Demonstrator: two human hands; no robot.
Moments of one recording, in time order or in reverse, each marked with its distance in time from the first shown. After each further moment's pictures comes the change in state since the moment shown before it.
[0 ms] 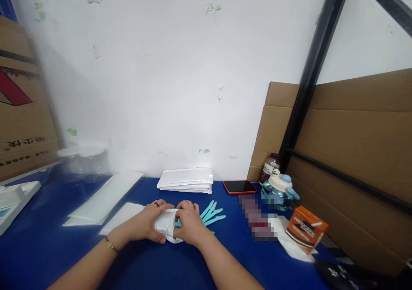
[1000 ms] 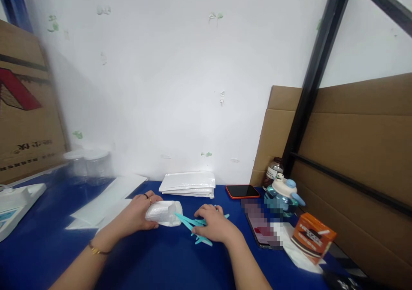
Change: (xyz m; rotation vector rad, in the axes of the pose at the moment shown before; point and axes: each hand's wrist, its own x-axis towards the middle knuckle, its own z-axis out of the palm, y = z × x) left_hand -0.013 0.004 -0.038 0.208 0.208 -0.137; right_hand -0.031 0.030 -0.068 0.084 -0.190 0.112
